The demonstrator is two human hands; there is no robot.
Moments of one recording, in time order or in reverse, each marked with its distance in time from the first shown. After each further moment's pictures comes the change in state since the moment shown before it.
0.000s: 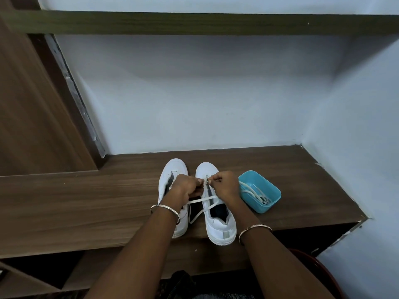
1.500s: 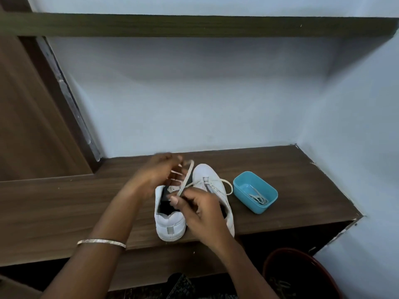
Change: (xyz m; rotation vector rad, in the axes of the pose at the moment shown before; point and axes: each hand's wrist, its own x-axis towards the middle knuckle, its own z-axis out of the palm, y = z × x) left_hand -0.114 0.080 -0.059 0.184 -0.146 0.289; right_hand -0.128 -0.075 -0.019 0.311 -0.164 -0.491
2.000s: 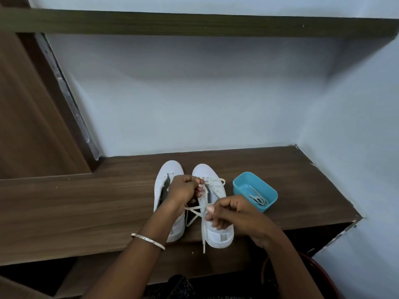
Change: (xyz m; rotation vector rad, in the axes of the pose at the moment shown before) left_hand 0.036 -0.067 0.059 -0.012 0.123 -0.106; right_hand -0.011 0.019 -0.087 0.235 -0.338 0.491
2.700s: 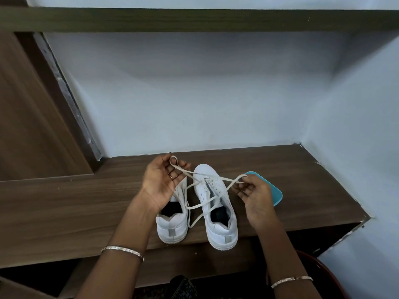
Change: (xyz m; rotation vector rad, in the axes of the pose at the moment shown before) left_hand -0.007 0.031 -0.050 -0.793 -0.141 0.030; right_hand 0.049 0.015 -0.019 0.845 0.716 -0.028
